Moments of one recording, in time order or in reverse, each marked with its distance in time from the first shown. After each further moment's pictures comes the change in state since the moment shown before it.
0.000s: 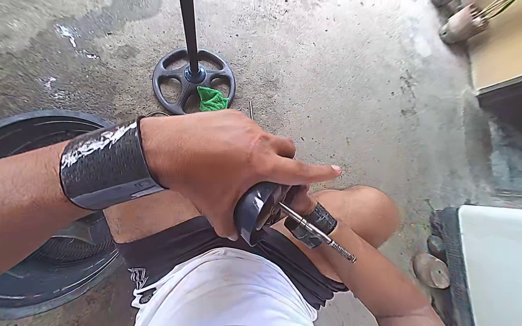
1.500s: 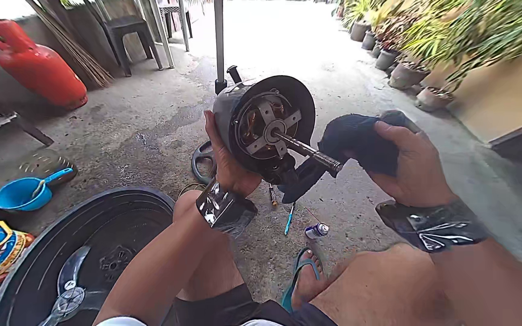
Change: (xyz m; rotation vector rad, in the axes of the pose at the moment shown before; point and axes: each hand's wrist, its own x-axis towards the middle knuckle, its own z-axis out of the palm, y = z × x) left_hand 0.003 0.011 -0.019 -1.704 1.326 -0.029; right_hand 0.041 -0.199 0.098 -0.790 0.593 -0.606
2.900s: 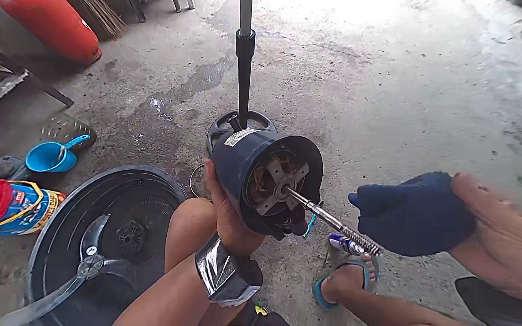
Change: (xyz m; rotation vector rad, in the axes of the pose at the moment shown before) left_hand 0.004 -0.044 -0.090 -0.221 0.429 0.151; right_hand 0.040 0.111 -0.052 0.028 -0.116 0.373
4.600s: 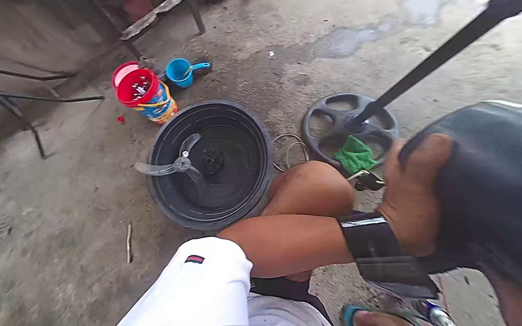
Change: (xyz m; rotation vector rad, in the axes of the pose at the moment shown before) left_hand -0.007 0.000 0.024 0.369 0.278 0.230; right_hand -0.021 0.047 0.132 -1.098 -0.311 -1.030
